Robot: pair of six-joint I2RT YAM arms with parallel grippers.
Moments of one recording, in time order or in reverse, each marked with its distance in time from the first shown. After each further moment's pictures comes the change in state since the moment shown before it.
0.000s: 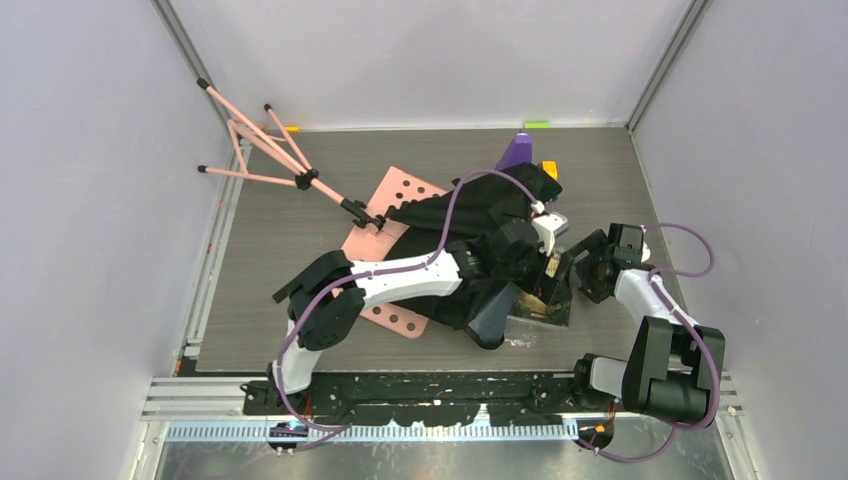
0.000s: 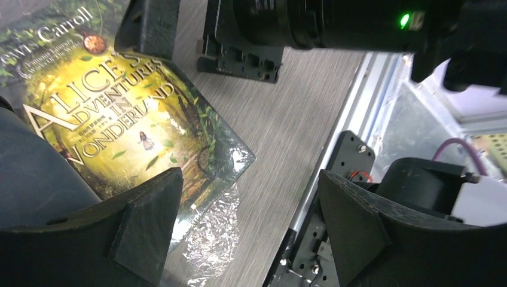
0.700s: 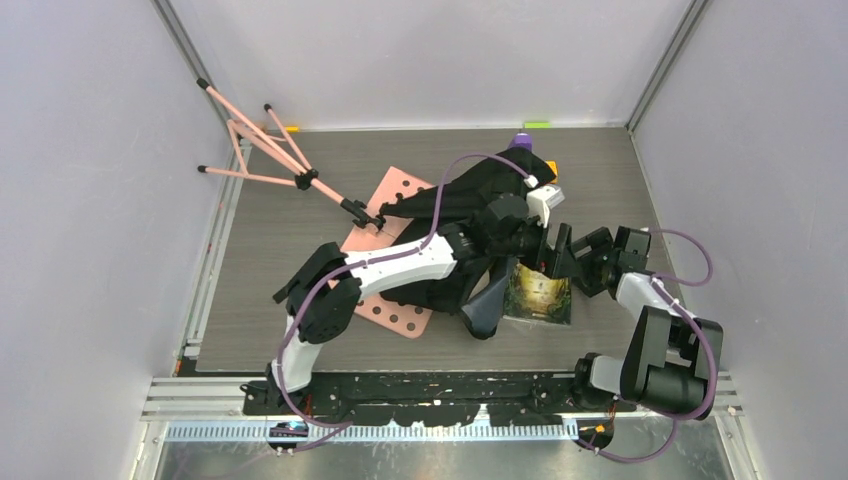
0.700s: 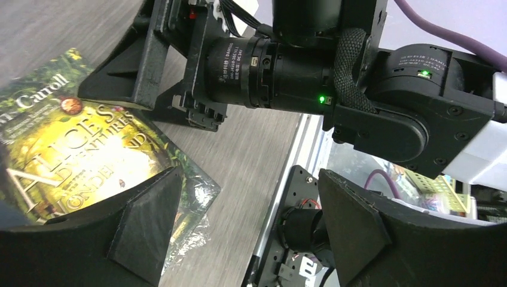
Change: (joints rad) left arm 0.070 0.039 0.082 0.104 0.143 -0.132; right arm -0.075 0.041 -0.051 0.182 -0.190 0.080
